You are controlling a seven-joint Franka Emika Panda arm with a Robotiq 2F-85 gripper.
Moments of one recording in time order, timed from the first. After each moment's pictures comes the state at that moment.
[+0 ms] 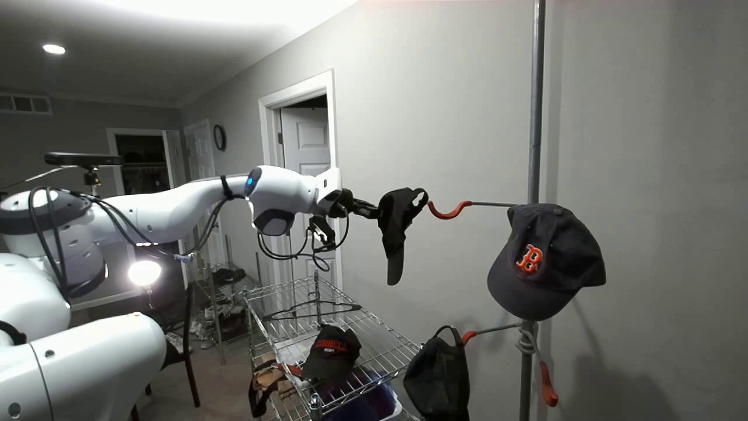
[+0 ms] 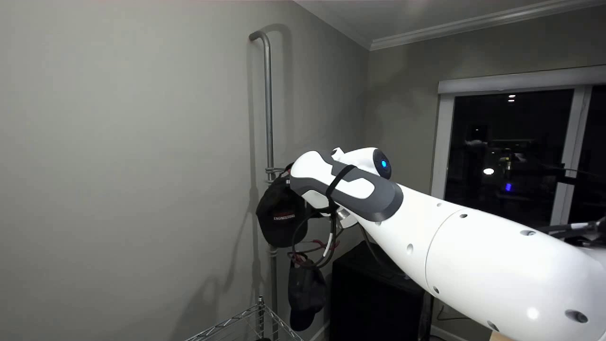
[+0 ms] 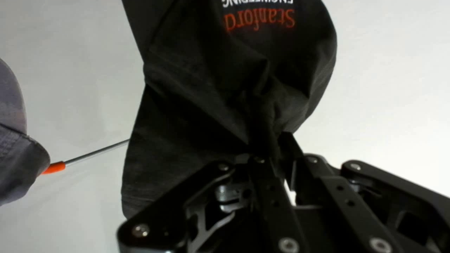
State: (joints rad) arm 1.91 1.25 -1.82 -2.25 1.92 2.72 -0.63
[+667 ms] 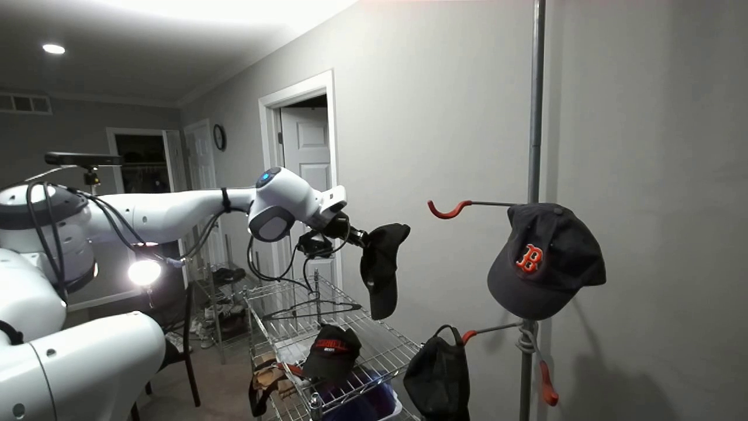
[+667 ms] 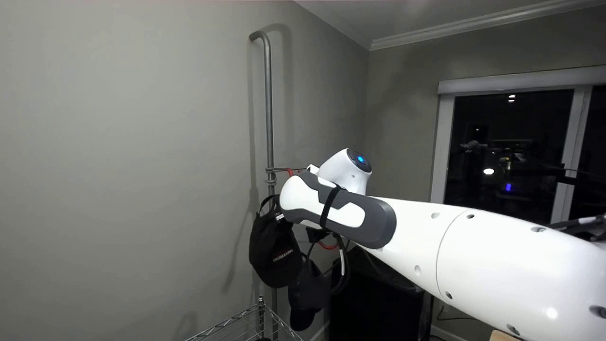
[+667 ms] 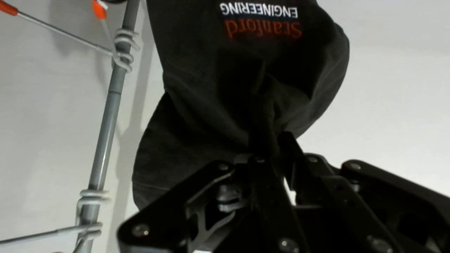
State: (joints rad) arm 1.94 1.20 -1.77 -2.26 1.59 2.48 -0.63
